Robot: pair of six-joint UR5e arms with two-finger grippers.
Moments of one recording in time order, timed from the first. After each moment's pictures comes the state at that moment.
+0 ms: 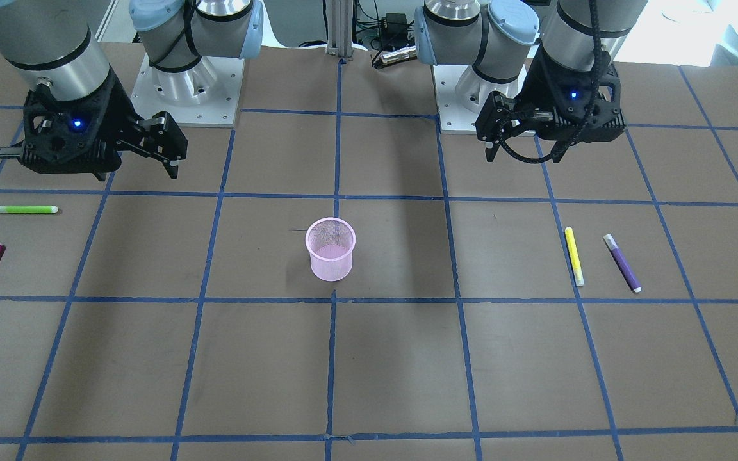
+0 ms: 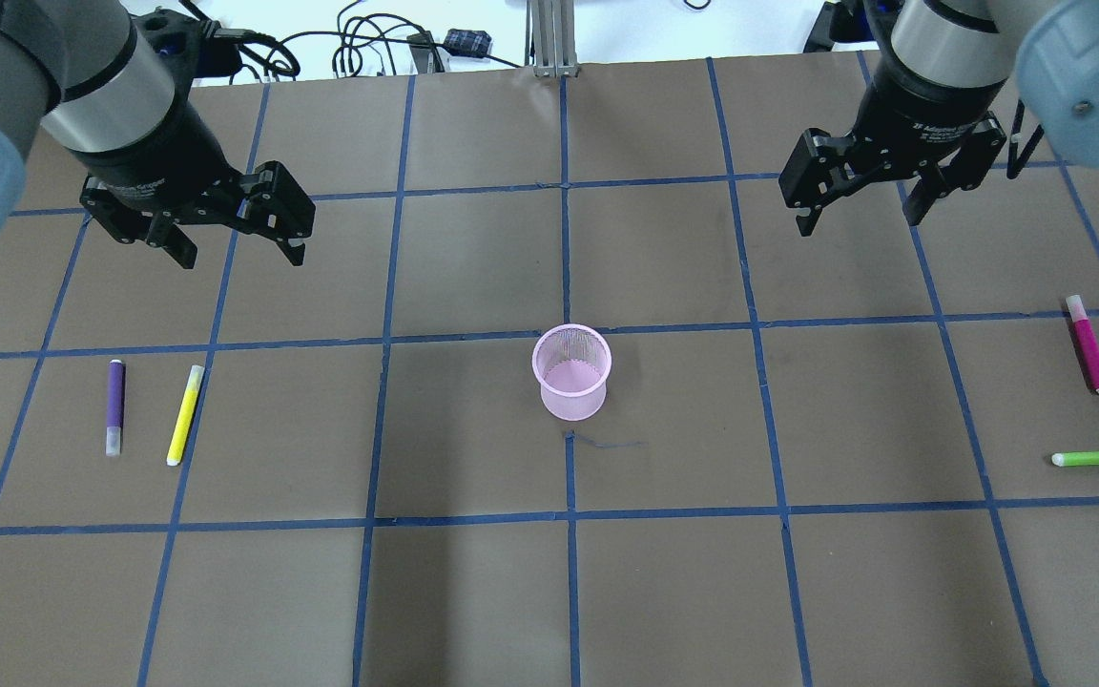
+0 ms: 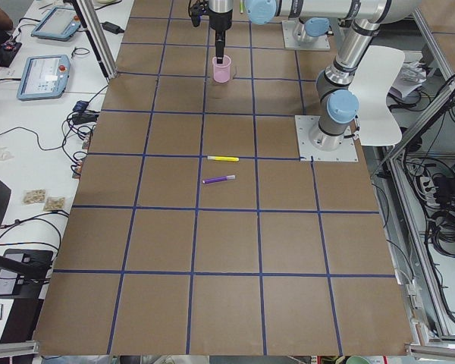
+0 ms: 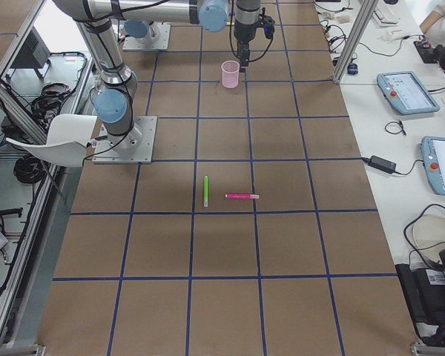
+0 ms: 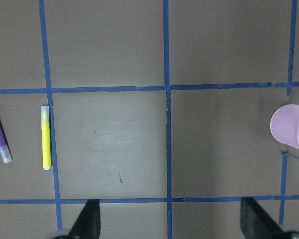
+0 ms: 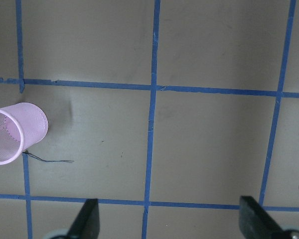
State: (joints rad) left arm -1.55 -1.52 -1.62 -1.57 1.59 0.03; right arm 1.54 -1.54 1.57 -1.56 -1.57 -0.09
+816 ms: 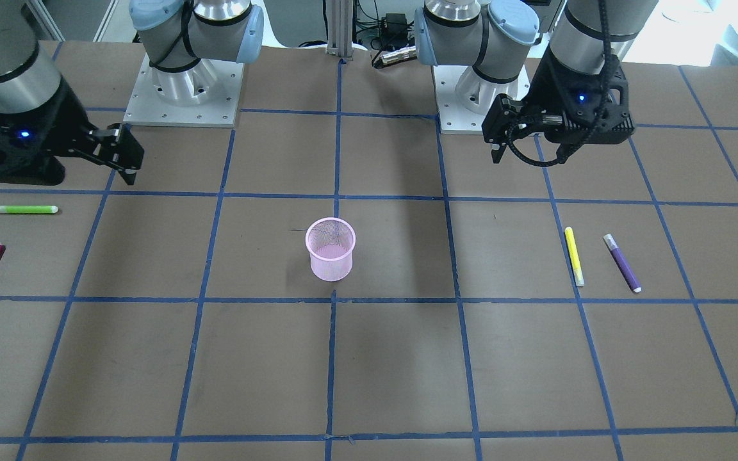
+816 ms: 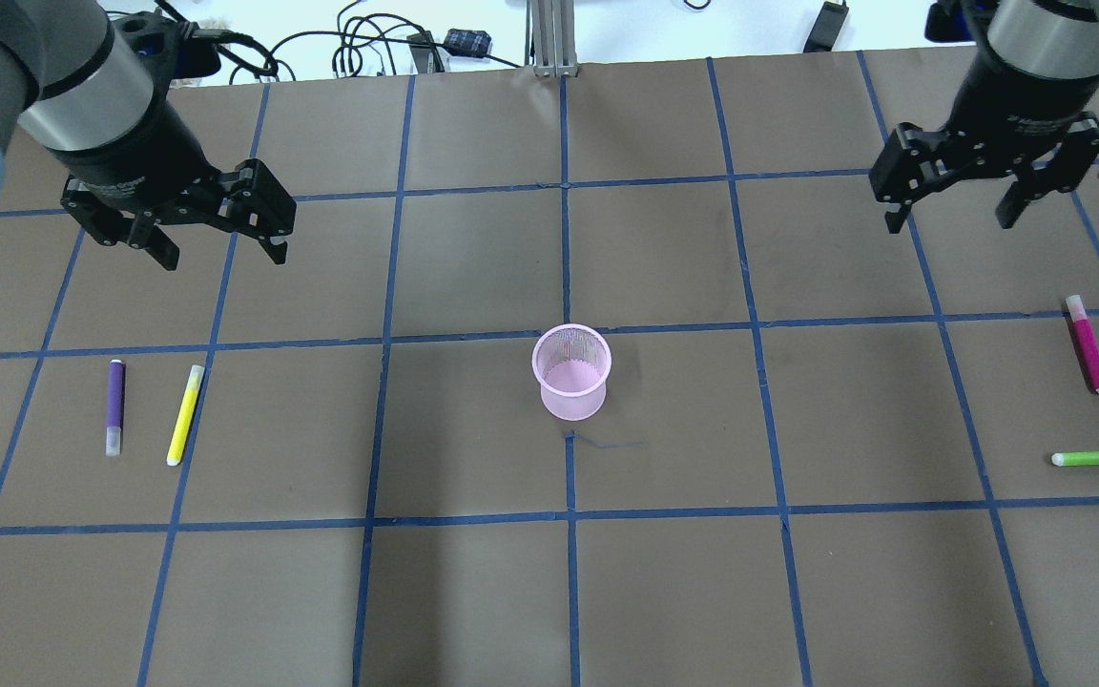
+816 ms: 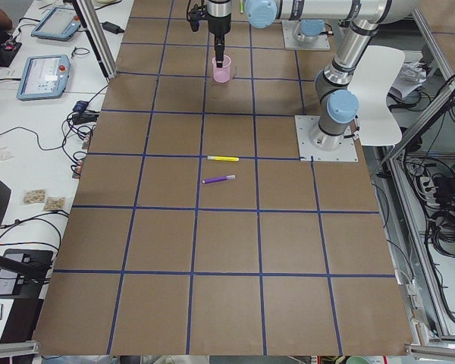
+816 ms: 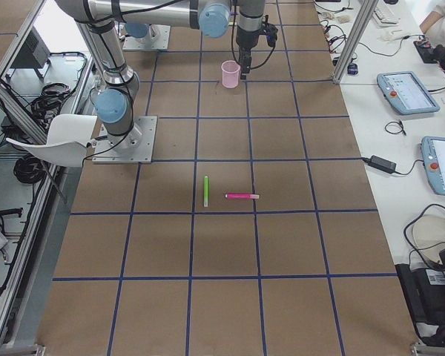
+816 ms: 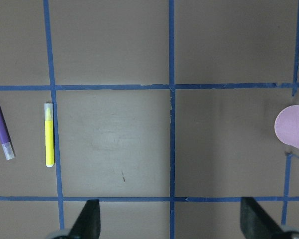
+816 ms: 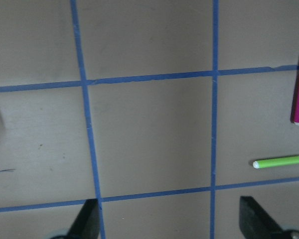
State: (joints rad) left arm -1.49 -1.52 -1.62 -1.57 1.59 0.04; right arm 1.36 -1.53 1.58 -1.52 -1.66 -0.13
